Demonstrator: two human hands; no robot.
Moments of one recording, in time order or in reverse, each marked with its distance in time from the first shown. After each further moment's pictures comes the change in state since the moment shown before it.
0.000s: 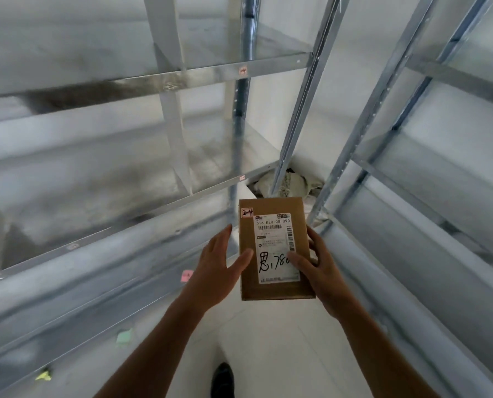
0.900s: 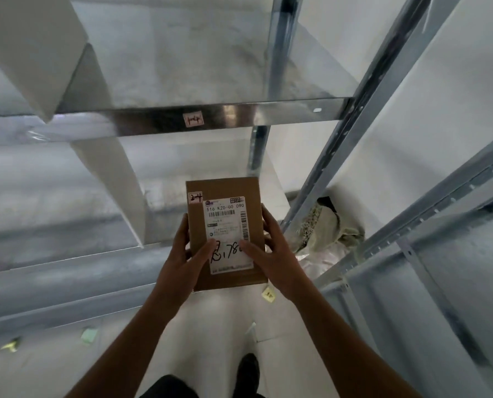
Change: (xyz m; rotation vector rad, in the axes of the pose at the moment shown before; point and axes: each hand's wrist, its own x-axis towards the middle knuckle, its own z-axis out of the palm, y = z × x) left_hand 0.274 0.076 0.027 -0.767 0.395 -0.236; right_hand 0.363 -0.070 -0.048 -0.069 -0.508 -0.070
